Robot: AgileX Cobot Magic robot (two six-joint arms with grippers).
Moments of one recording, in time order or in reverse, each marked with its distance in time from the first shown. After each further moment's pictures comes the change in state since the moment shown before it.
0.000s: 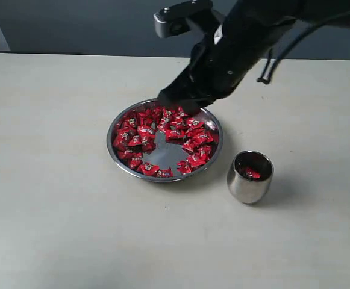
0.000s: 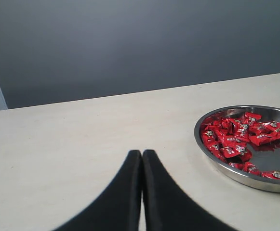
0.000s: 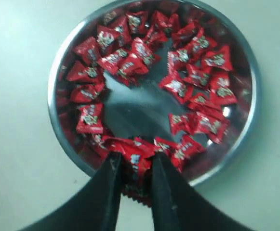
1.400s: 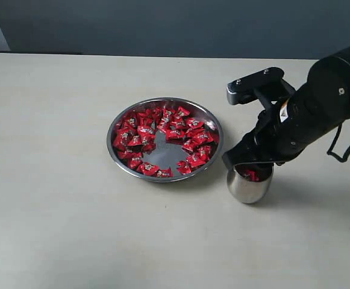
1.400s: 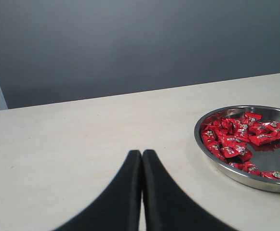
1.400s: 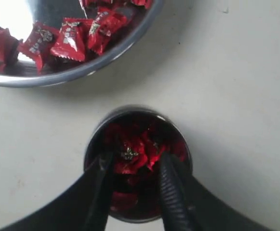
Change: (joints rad) left arm 0.000 0.000 0.000 0.000 0.000 0.000; right arm -0.095 -0.163 0.468 -0.170 -0.198 0.199
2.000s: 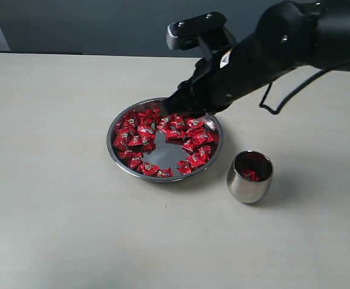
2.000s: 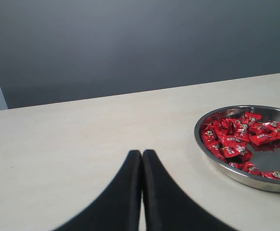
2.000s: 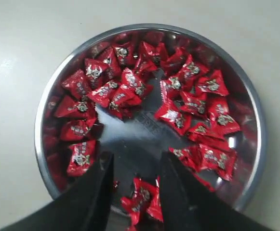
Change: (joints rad) left arm 0.000 0.000 0.000 0.000 0.000 0.000; right arm 0.090 0.169 -0.296 0.280 -0.149 -0.260
